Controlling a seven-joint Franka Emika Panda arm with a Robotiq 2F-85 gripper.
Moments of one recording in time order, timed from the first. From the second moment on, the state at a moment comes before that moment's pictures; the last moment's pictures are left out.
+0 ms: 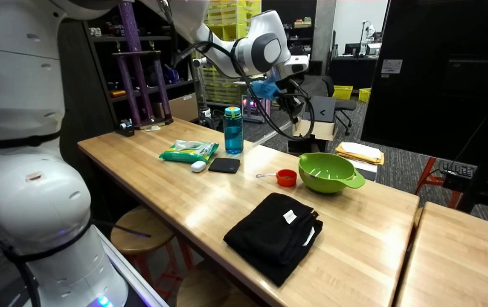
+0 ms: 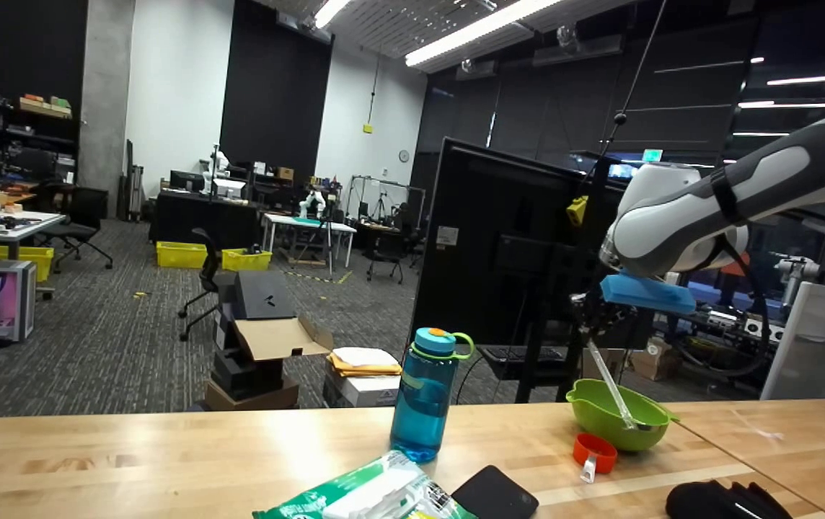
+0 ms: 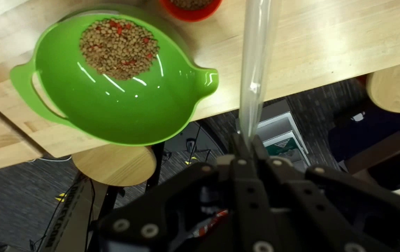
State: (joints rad) arm -0.01 0.22 -0.18 -1.88 -0.17 2.49 0.38
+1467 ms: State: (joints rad) arm -0.11 0.38 -0.18 -1.61 -0.17 2.57 0.08
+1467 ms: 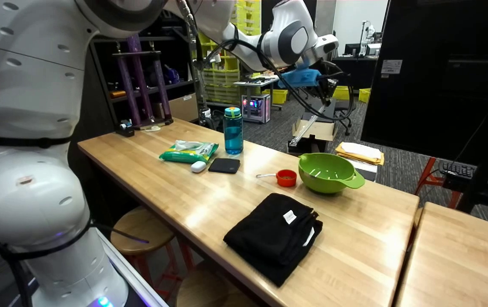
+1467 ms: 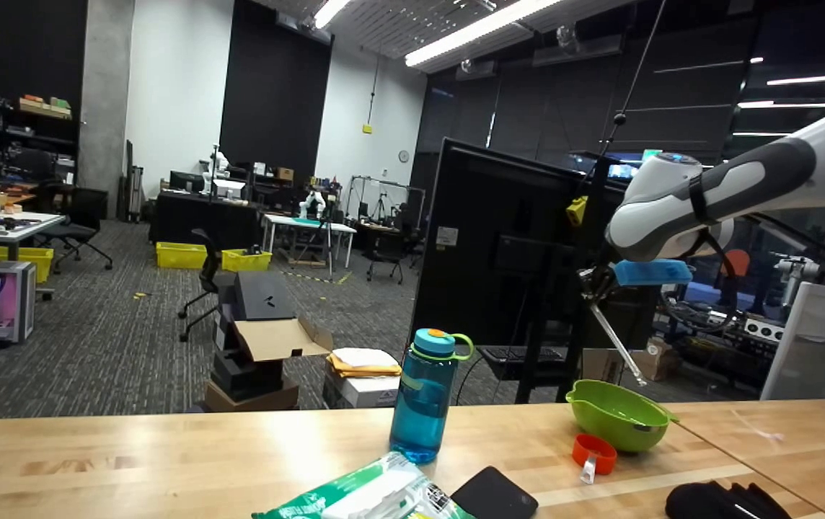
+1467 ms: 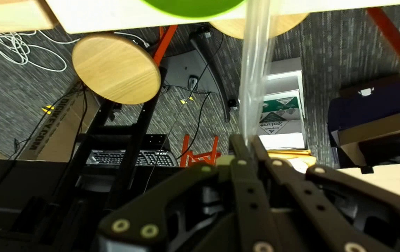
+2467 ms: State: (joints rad) arm -0.18 0.50 -0.16 -1.48 -0.11 2.63 -0.03
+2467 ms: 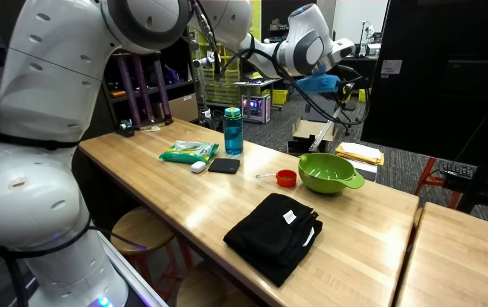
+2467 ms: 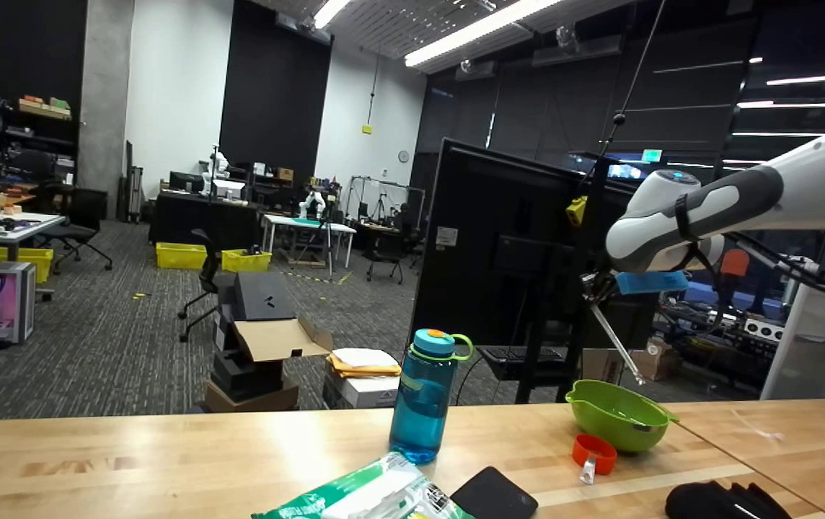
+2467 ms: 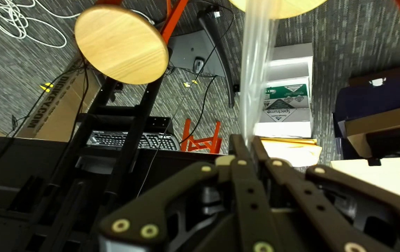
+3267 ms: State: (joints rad) arm -0.22 0.58 -0.13 -1.41 -0.08 2.73 -0.09
